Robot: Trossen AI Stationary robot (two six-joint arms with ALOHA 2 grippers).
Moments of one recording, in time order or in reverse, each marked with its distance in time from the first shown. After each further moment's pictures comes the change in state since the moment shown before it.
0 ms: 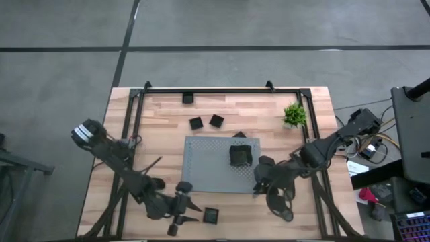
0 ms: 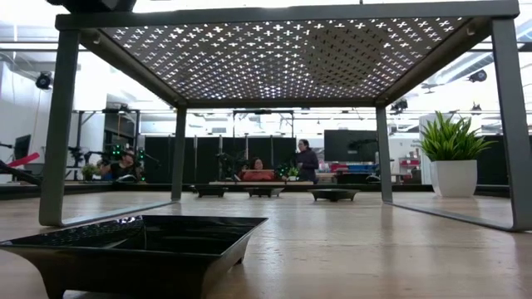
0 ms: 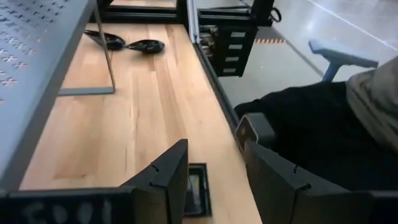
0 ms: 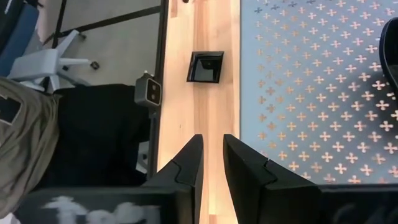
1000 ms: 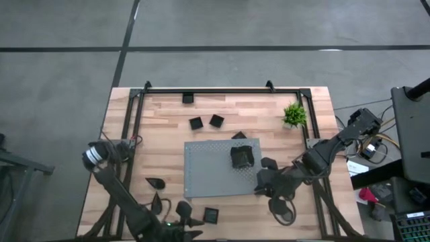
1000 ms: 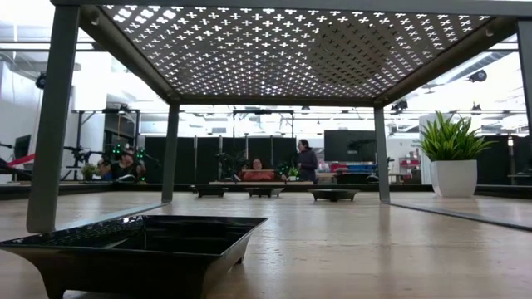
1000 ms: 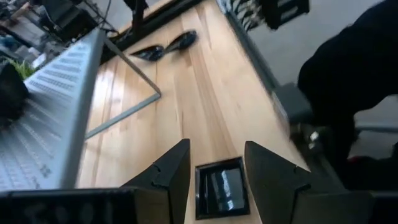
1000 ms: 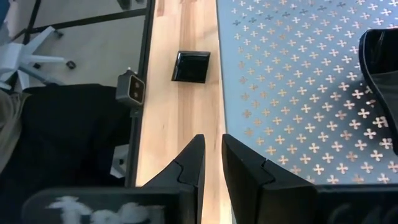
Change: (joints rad) left arm -0.162 0.311 0.560 -0.632 -0.438 0.180; right arm 0.065 -0.001 -0.035 0.009 0.134 -0.005
